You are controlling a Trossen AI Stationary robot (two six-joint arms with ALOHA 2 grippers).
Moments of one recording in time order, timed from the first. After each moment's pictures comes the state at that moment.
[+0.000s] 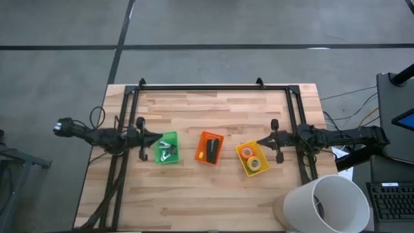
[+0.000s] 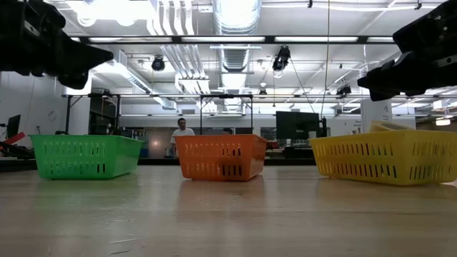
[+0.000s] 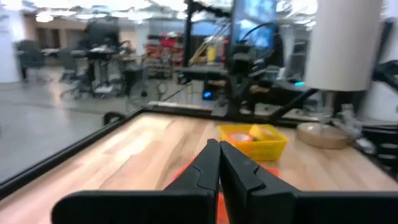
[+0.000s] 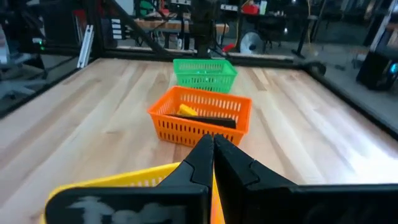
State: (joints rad) left arm -0.30 0.10 0.01 0.13 -0.47 -0.03; right arm 0.01 0.28 0.01 0.12 -0.03 -0.04
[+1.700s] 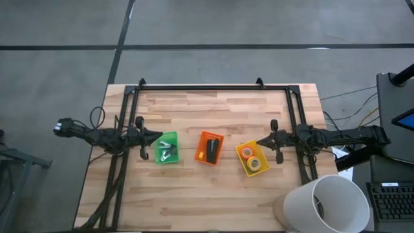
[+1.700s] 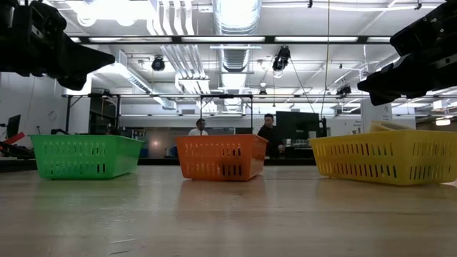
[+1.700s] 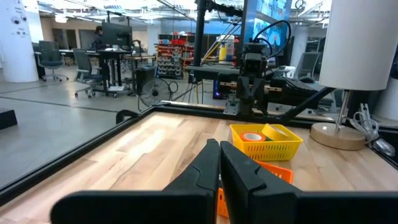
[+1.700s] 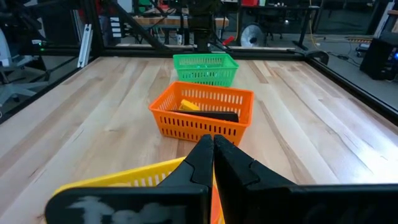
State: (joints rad) left arm -0.30 0.10 0.01 0.12 -0.52 -0.03; right arm 0.01 0.30 0.01 0.12 -0.03 0.02
